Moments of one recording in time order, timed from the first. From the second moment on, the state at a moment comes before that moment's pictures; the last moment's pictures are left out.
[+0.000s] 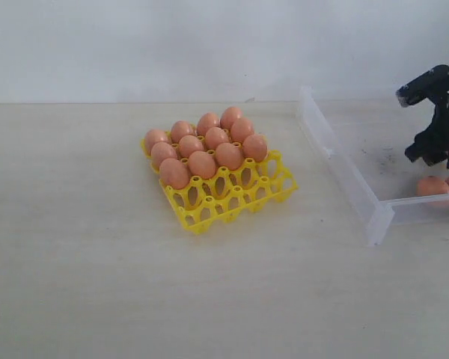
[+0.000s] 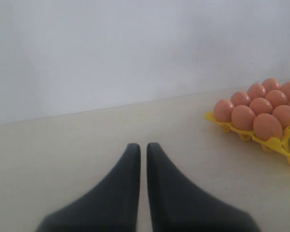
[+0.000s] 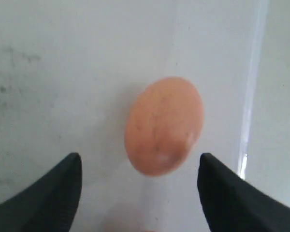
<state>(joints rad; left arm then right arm) -0.07 0.00 0.00 0.20 0.18 -0.09 -0.04 2.15 -1.49 -0.42 0.57 -0.12</state>
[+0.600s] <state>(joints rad) -0.07 0.00 0.00 0.20 0.18 -0.09 -0.04 2.18 -1.53 -0.19 0.42 -0.12</state>
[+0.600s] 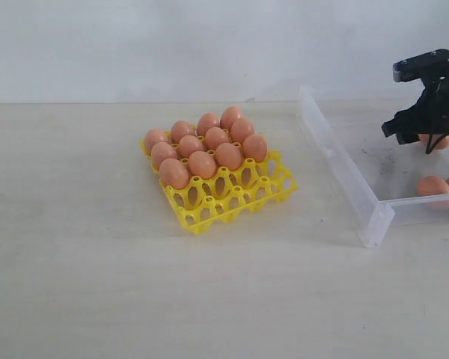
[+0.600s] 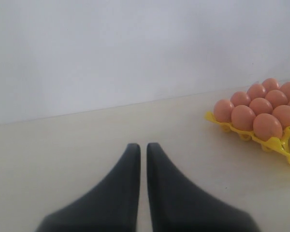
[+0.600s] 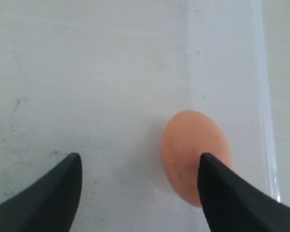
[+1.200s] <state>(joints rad) -0.07 0.00 0.00 0.20 0.18 -0.09 -0.08 2.24 -1.63 -0.19 0.45 -0.18</state>
